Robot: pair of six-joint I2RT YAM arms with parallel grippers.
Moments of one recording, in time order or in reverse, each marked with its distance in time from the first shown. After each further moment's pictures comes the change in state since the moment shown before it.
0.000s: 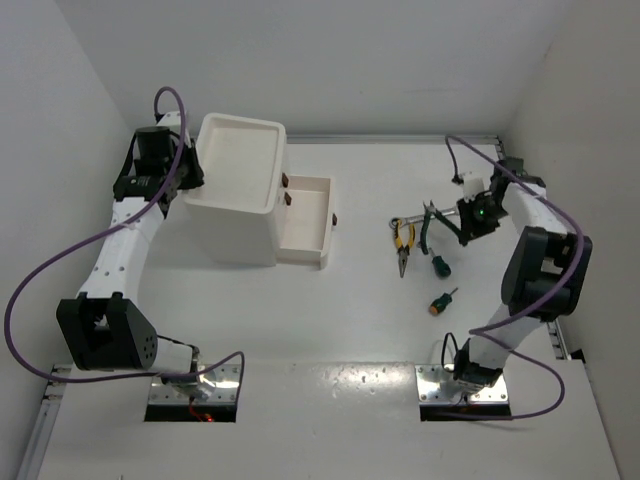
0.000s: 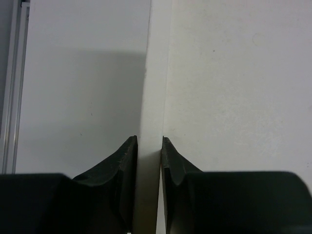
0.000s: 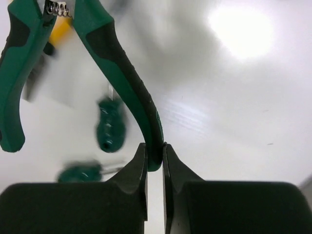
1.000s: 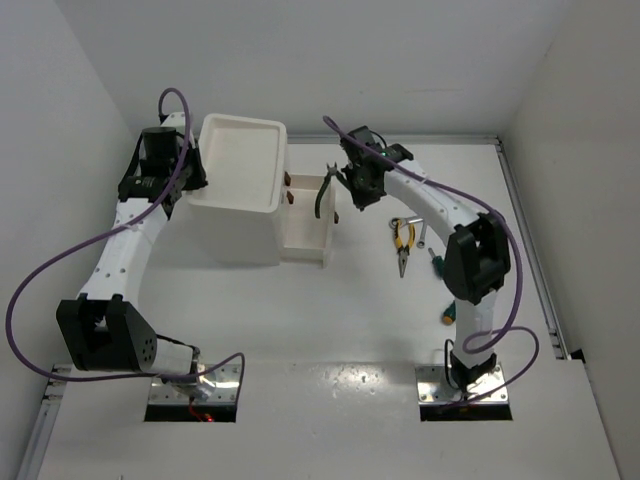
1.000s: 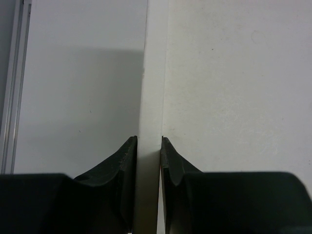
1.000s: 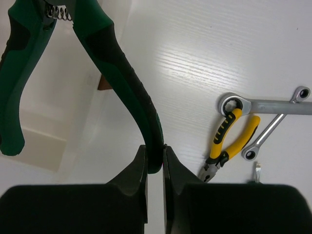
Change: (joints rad) left arm -0.035 -0.008 -0.004 -0.006 -0.055 -0.017; right arm 0.760 0.198 0.561 -0.039 0.449 0.792
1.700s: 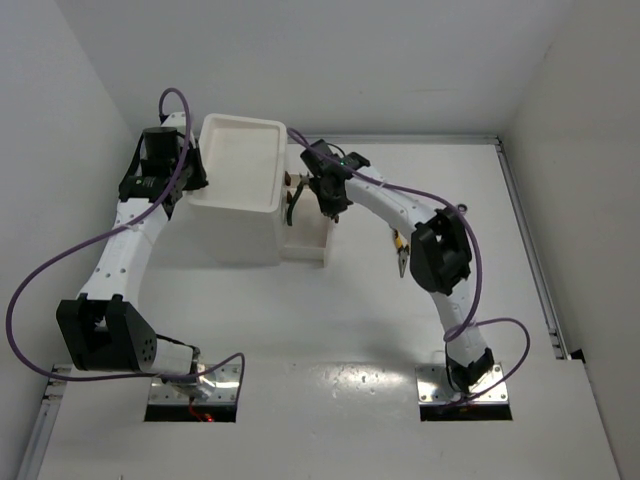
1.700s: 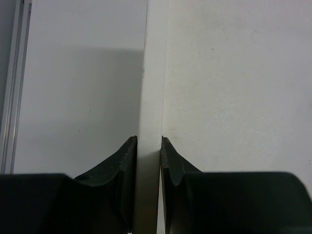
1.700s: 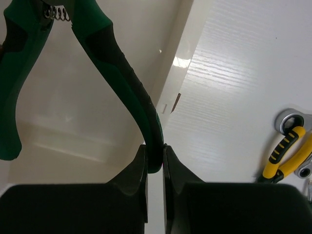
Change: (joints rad) left arm -0.005 0.000 0.000 0.000 -0.008 -0.006; right arm 0.153 0.220 0.200 -0.030 0.091 0.148
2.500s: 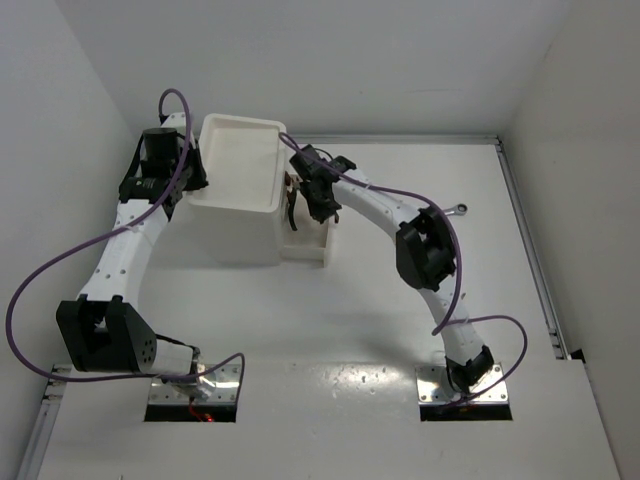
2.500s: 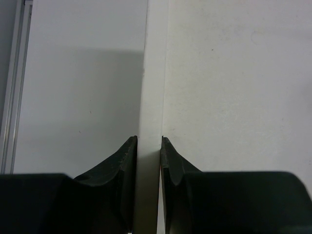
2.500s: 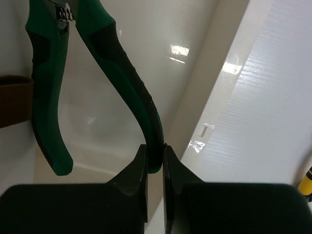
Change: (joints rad) left arm 0.000 -0.006 -0.011 0.012 0.000 0.000; right arm 0.026 0.128 0.112 -0.010 -0.030 0.059
